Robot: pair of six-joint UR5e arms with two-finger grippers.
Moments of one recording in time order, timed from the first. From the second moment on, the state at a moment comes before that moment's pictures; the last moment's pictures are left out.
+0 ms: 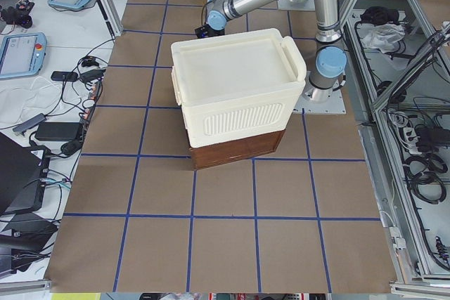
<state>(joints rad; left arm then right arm) -1.85 -1.99 -1.80 -1.85 2.72 -0.77 1.60 -1.48 1.44 -1.57 -1.58 -0.02</state>
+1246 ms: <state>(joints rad) -1.77 -1.66 -1.50 -1.67 1.78 -0.24 1.60 -1.48 1.44 -1.57 -1.58 -0.02</state>
